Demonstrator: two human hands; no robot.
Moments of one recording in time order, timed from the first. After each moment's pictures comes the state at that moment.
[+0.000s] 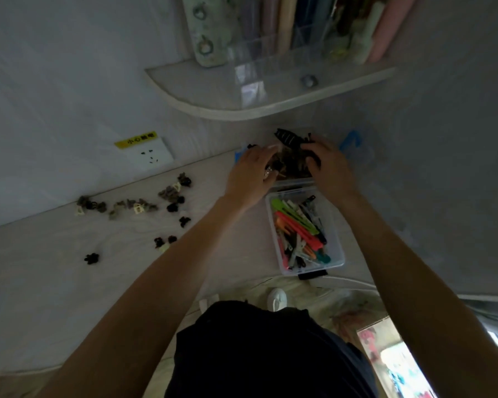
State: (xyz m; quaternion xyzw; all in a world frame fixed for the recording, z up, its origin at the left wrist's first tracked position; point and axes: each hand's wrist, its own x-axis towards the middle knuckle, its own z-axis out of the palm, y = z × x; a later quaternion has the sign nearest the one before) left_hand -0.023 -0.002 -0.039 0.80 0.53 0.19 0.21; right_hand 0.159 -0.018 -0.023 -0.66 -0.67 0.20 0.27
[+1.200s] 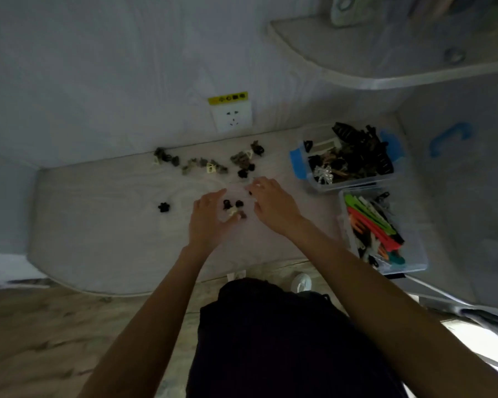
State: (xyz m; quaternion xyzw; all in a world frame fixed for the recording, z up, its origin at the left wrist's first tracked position) left_hand -0.233 -0.137 -0.105 0.57 0.76 0.12 0.28; right_hand -0.068 -0.085 -0.080 -0.49 -0.82 0.28 0.05
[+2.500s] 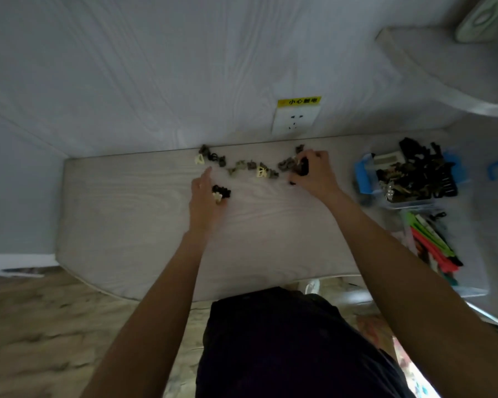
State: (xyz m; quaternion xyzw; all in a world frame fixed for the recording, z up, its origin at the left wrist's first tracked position) left_hand -0.349 -0.105 -0.116 0.47 0.78 0.28 0.32; right_hand -0.131 -0.008 -0.086 -0.67 -0.65 0.35 0.10
